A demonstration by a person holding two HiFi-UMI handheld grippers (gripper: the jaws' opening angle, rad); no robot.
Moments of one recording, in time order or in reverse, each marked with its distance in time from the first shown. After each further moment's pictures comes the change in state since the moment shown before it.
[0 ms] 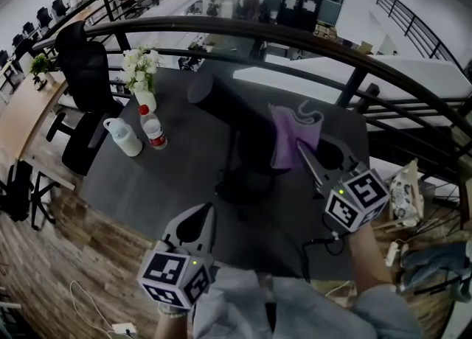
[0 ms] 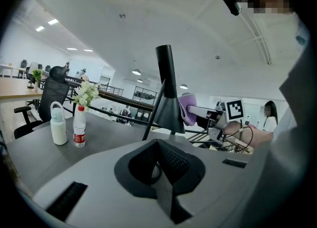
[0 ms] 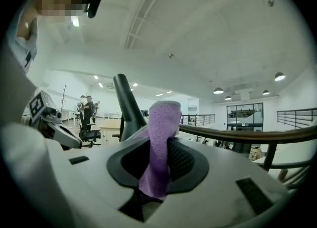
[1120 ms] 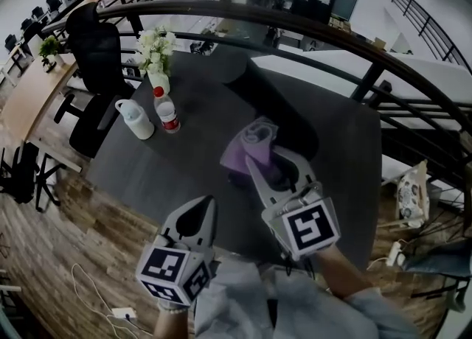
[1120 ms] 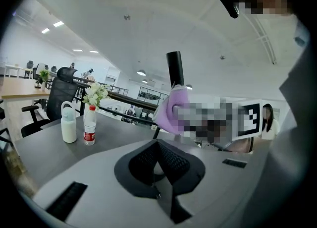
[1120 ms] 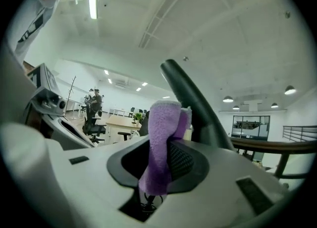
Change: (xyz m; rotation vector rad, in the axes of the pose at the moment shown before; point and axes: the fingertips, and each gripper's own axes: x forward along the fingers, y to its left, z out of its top) left arm -0.021 0.023 -0.004 -0.020 -0.013 0.050; right arm 0.050 0.133 -0.003 -0.134 -0.023 0.042
